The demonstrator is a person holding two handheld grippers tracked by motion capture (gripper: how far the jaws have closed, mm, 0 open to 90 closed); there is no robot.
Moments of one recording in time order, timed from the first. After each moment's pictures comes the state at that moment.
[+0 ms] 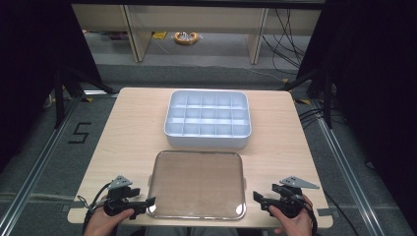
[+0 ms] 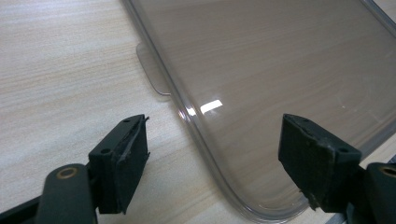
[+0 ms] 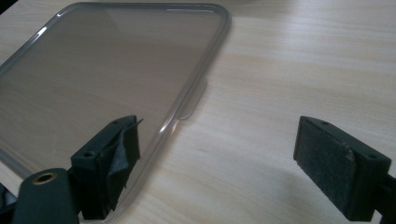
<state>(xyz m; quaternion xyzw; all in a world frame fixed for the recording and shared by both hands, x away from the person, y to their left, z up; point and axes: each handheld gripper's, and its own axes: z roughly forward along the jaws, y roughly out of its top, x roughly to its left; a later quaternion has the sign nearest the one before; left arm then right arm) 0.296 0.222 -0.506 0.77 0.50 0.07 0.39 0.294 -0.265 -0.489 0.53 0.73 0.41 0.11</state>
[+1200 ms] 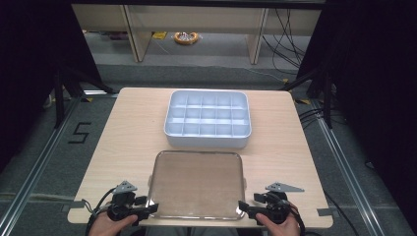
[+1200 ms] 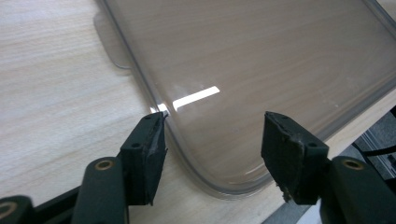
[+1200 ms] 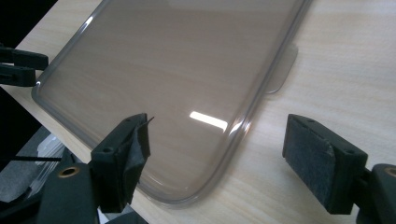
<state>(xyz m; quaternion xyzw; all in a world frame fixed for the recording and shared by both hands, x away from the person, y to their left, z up) 0.282 0.207 -0.507 0.78 0.50 0.04 0.38 0.283 -0.232 -0.497 0.51 0.75 0.42 0.02</state>
